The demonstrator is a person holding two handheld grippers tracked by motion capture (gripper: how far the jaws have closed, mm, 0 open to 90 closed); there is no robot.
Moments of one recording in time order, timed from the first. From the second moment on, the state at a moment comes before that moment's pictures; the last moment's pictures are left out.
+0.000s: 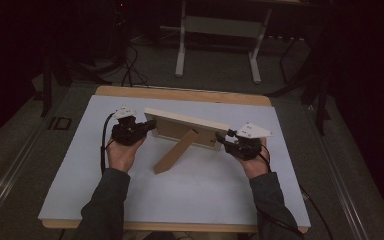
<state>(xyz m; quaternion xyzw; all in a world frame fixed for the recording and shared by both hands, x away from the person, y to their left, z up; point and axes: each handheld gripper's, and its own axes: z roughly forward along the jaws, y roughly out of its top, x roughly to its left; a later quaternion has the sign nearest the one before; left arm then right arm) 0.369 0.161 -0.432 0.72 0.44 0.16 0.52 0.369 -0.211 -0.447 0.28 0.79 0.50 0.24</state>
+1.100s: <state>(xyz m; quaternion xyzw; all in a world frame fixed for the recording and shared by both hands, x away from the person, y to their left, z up) 0.402 0.129 -0.423 0.74 0.43 0.14 0.50 0.343 -0.196 -0.446 0.26 0.79 0.49 0.24</state>
